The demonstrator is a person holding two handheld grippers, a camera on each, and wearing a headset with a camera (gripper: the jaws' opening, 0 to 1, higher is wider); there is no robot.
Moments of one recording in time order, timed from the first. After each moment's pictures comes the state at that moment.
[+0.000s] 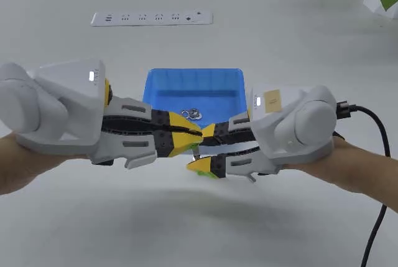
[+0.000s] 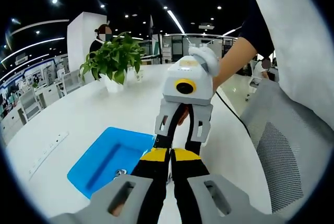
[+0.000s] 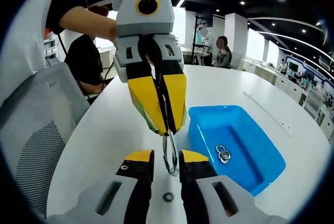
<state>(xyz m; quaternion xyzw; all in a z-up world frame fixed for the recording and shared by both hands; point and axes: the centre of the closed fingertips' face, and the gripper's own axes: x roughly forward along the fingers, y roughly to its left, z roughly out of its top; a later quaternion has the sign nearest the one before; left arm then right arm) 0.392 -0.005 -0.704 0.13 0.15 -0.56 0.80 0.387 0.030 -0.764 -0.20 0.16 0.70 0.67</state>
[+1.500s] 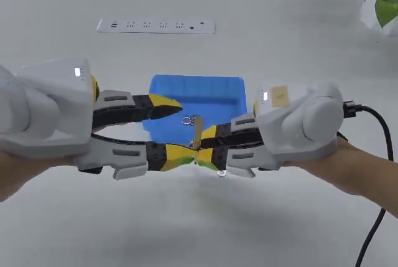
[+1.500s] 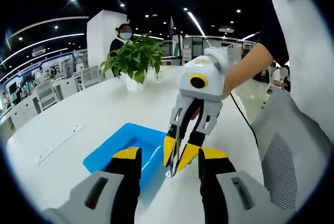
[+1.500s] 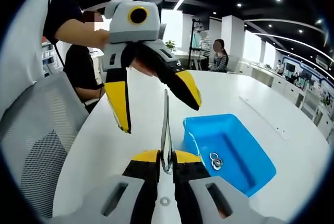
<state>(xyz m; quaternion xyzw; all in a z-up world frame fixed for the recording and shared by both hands) 0.394 0.024 -0.687 0.11 0.16 -0.49 0.85 0.392 0.031 -0.739 -0.19 0.15 0.69 0.68</state>
